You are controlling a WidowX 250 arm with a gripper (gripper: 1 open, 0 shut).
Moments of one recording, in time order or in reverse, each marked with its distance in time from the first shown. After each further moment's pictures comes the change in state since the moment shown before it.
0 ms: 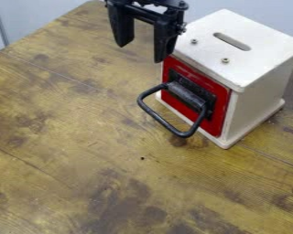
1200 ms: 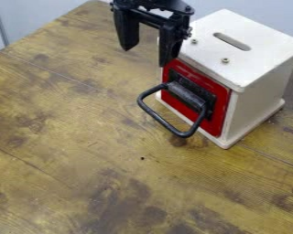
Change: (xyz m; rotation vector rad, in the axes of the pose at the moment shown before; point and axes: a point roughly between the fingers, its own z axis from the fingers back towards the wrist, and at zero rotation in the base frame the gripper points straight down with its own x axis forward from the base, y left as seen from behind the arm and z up) arm 0.000 -0.007 -0.003 -0.004 0.008 -0.018
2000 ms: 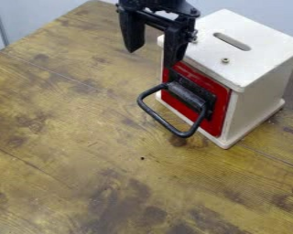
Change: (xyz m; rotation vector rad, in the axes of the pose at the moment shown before) arm 0.000 -0.007 0.000 -0.002 0.003 -0.029
